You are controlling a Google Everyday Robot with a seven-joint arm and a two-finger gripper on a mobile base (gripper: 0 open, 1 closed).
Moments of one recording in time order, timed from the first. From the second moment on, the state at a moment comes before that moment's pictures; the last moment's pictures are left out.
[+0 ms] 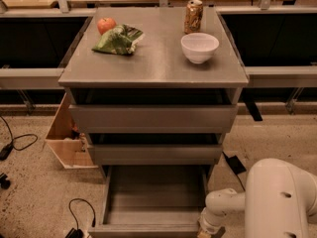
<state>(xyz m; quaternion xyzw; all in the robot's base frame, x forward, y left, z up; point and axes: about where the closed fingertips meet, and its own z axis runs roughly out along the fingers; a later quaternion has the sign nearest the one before) 0.412 -0.200 0.162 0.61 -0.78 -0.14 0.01</state>
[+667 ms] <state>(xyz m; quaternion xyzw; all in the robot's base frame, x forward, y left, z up) 0.412 -0.200 0.162 0.61 -0.78 -0.14 0.01</state>
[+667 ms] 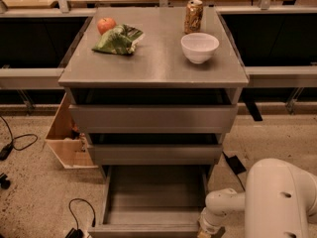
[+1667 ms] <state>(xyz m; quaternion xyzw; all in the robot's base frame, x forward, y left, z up) 0.412 -0.200 0.162 0.61 -0.78 -0.14 0.01</state>
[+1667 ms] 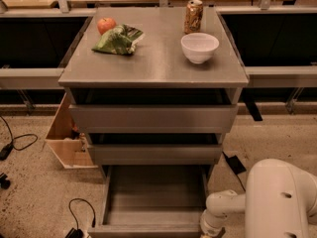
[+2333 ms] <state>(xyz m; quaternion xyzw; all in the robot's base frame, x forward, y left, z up) 0.379 -0.196 0.165 0.62 -0.77 -0.15 0.03</state>
